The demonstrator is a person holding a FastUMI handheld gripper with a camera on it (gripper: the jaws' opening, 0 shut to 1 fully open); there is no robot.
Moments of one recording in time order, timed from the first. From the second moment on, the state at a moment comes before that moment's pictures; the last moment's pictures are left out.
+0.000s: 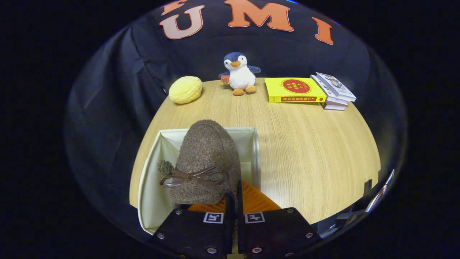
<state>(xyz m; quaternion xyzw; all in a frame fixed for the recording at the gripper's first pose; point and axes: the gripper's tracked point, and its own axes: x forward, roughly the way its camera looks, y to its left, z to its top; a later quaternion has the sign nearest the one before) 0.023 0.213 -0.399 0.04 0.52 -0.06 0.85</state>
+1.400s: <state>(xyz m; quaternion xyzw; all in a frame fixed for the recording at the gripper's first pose) 0.017 -0.025 -0.165 0.08 0.19 -0.01 0.98</state>
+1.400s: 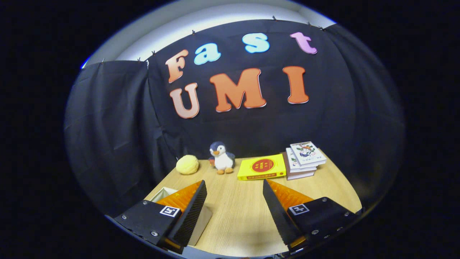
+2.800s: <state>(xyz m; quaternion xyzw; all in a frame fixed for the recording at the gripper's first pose) -0.018 -0.094 -0.008 -0.01 -0.04 -0.06 1.00</state>
